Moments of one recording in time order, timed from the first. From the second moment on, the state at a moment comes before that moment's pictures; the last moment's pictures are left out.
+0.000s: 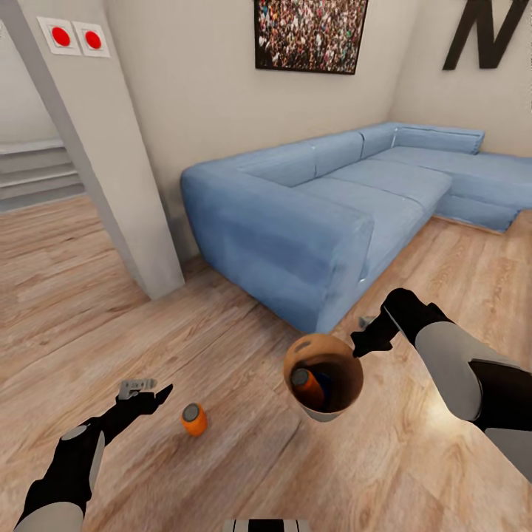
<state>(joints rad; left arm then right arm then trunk) -0.51 0.03 0.60 -0.87 -0.29 0.11 -0.66 -1.28 -0.13 -0.13 -0.22 0.69 1.04 0.84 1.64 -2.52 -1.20</state>
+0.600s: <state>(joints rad) -0.51 0.03 0.60 -0.87 -0.29 0.11 -0.66 -1.28 -0.13 -0.12 -0.22 0.69 1.04 0.84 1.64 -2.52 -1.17</state>
